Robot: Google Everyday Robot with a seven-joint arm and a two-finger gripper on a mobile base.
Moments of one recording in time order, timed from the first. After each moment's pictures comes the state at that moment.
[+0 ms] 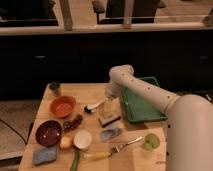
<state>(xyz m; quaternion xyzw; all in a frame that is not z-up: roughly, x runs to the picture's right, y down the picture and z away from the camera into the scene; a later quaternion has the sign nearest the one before) 0.004 0.092 0.891 -0.35 -0.14 0.05 0.92</state>
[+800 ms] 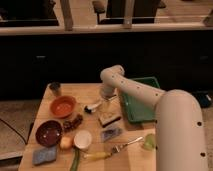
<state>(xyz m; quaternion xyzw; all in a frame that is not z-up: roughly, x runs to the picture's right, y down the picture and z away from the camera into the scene) -0.010 0.095 0.917 -0.33 -0.15 -0.04 0.93</state>
